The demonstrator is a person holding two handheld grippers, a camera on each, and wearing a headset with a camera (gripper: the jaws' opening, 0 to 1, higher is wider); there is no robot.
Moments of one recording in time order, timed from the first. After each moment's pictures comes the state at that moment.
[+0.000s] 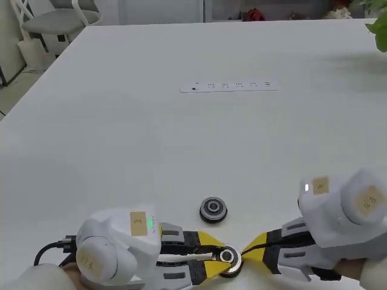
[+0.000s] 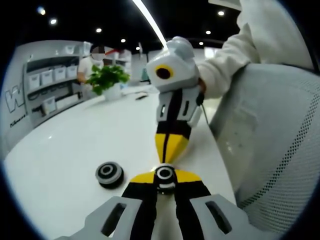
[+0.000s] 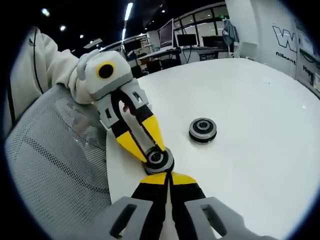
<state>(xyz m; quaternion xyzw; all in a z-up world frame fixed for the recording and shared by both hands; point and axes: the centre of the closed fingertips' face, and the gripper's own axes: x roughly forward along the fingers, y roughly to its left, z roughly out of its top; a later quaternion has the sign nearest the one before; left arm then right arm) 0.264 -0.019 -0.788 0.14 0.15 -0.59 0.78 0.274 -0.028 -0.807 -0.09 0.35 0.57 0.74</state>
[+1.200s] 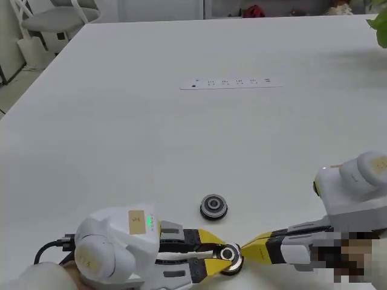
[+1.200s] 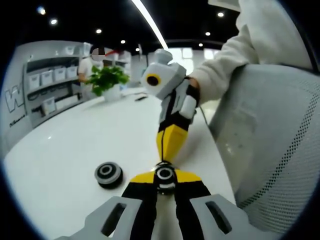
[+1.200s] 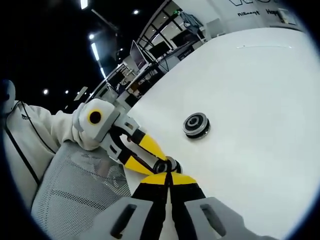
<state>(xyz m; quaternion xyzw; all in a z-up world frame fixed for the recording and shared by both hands) 0.263 -0.019 -0.789 0.14 0.15 -0.60 0.78 0.269 -0.021 -0.792 0.11 0.42 0.53 0.73</state>
